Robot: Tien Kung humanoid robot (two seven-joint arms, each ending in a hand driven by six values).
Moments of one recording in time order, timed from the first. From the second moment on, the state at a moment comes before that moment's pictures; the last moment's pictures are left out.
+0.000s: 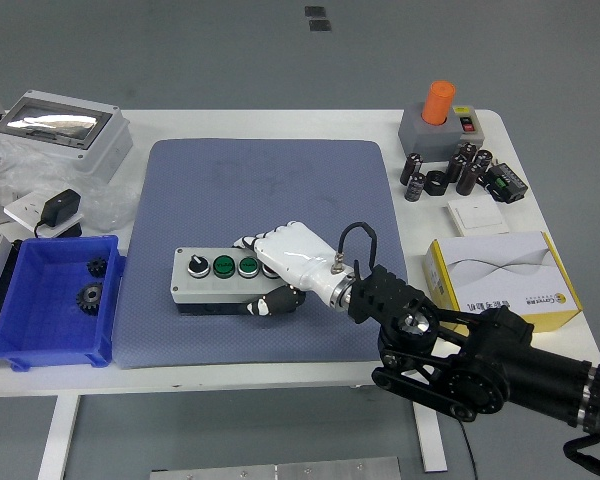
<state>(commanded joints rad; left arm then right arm) -0.01 0.12 -1.94 -0.22 1.80 -0.09 0.18 0.70 -0.13 0.30 1.15 -2.05 -0.30 -0.16</state>
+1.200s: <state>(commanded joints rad) -0.01 0.12 -1.95 -0.21 1.82 -0.10 0.17 0.69 -0.14 0.33 1.15 -2.03 -0.22 -0.17</state>
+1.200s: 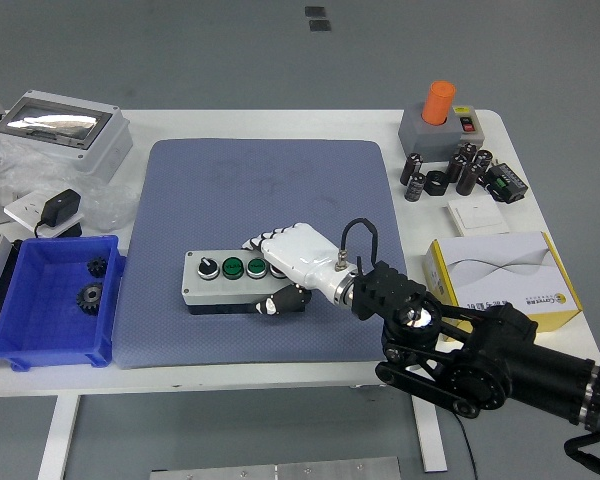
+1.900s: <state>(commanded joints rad) -0.01 0.12 -1.94 -0.22 1.81 -0.13 0.18 0.68 -0.20 0.38 1.24 -1.98 -0.13 -0.15</state>
